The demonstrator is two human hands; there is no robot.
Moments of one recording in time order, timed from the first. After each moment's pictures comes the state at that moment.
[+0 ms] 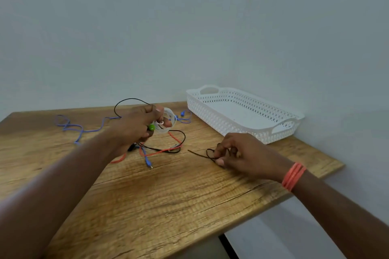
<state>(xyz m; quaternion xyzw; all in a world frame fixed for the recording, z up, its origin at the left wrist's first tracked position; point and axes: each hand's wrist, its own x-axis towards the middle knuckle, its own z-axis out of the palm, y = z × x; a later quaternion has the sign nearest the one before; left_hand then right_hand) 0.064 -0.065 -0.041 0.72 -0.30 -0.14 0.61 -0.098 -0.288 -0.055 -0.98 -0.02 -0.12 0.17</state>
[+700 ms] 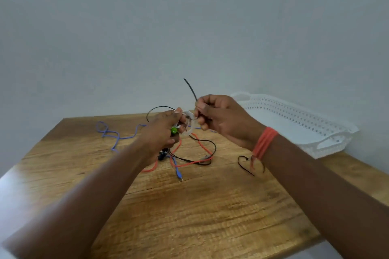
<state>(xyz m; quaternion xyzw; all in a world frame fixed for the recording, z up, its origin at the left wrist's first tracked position) 0.077 -0.059 -0.042 0.66 -0.25 -0.13 0.69 0.003 -0.213 0.000 -0.74 -0.11 -0.10 0.66</state>
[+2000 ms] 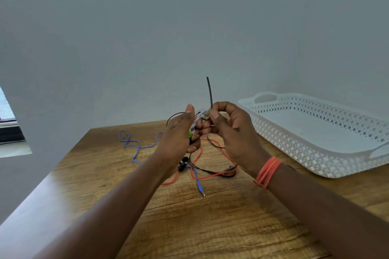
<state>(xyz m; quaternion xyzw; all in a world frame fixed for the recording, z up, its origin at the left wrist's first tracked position) 0.065 -0.062 -0.036 0.65 -0.29 -0.05 0.70 0.032 -0.192 -0.042 -0.68 -0.15 -0.28 0.67</state>
